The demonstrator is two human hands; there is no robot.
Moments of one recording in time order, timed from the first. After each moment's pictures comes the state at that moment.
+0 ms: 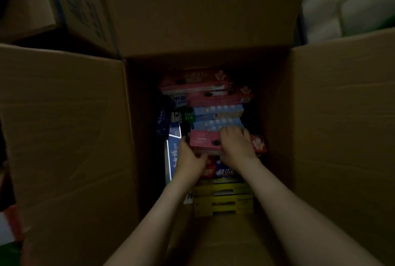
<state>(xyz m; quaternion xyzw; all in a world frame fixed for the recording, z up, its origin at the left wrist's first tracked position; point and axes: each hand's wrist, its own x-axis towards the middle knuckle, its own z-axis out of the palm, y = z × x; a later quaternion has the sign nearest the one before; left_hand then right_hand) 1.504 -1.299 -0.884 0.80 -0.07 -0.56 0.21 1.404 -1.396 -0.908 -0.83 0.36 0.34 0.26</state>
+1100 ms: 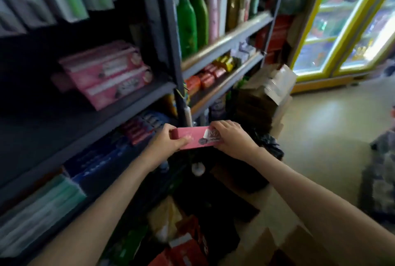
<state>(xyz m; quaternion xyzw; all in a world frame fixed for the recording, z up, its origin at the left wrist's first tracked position) 1.842 -0.991 -0.173 0.85 0.03 -0.11 0.51 1.862 -1.213 -0.199 -0.97 -0.21 -0.04 0.12</state>
